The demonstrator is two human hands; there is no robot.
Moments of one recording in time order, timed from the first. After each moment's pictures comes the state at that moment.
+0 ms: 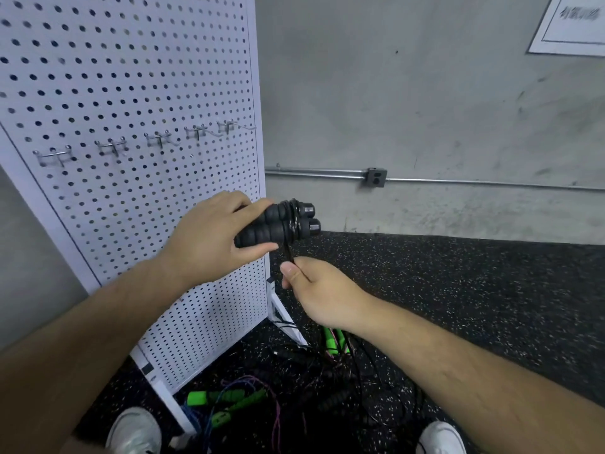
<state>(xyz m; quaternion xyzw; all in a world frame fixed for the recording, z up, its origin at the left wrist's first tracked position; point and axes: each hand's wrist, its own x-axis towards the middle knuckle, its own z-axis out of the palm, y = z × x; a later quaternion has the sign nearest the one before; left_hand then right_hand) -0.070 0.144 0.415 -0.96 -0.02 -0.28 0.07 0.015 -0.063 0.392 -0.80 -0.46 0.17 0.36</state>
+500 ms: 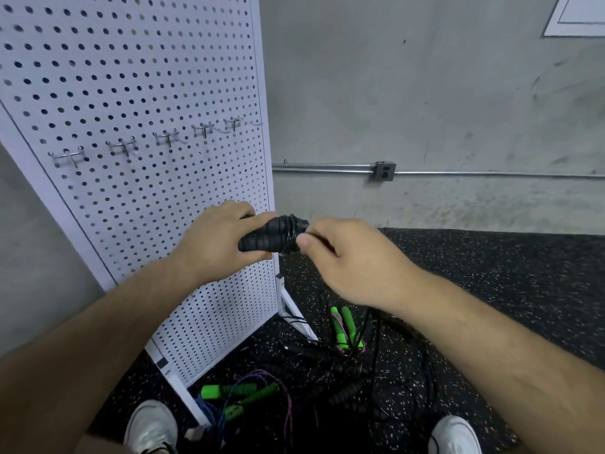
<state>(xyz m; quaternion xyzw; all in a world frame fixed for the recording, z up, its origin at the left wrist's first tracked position) -0.066 0.162 0.396 -0.98 -0.03 -0.20 0.05 0.007 -0.088 0.452 -0.81 -0.52 -0.01 0.27</state>
